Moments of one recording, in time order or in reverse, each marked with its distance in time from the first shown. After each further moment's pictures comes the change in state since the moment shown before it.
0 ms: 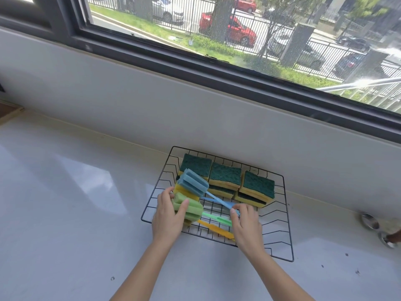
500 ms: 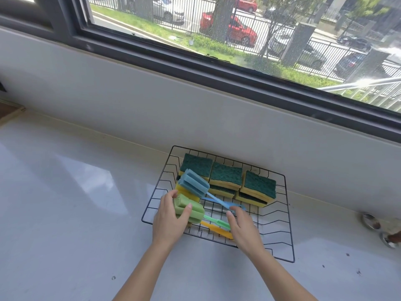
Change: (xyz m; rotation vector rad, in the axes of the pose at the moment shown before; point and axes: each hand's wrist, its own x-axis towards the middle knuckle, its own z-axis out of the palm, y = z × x) left_hand -0.005 -0.004 -0.002 0.010 -0.030 0.047; right_hand 0.001 -0.002 0.002 0.021 -0.170 0.028
